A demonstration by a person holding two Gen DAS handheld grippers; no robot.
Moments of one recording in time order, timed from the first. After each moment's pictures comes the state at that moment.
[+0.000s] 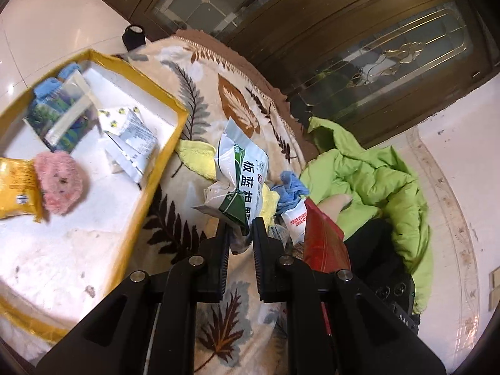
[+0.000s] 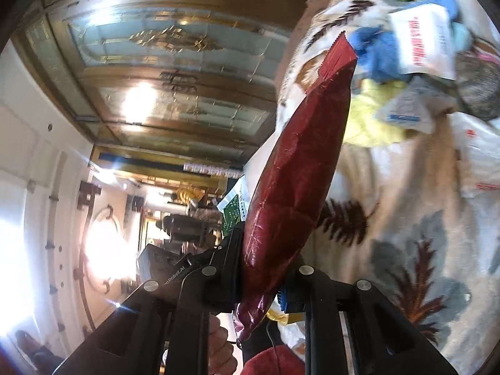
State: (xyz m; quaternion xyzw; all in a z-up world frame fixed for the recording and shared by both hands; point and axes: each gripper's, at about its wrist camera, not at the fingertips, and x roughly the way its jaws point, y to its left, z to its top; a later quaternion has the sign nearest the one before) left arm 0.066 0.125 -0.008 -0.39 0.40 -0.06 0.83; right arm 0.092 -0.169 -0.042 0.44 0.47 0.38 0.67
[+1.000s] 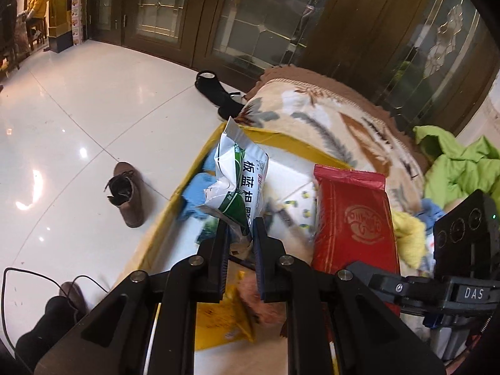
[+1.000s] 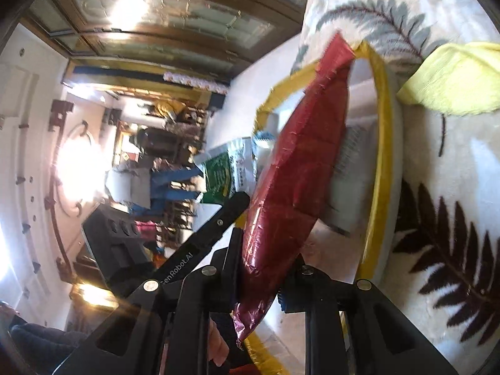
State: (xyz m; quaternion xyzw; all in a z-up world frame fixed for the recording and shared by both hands) left arm 0.086 0.246 -0.052 -0.20 0.43 0.12 0.87; right arm 0.148 0.052 -0.096 0.27 0.59 0.45 0.61
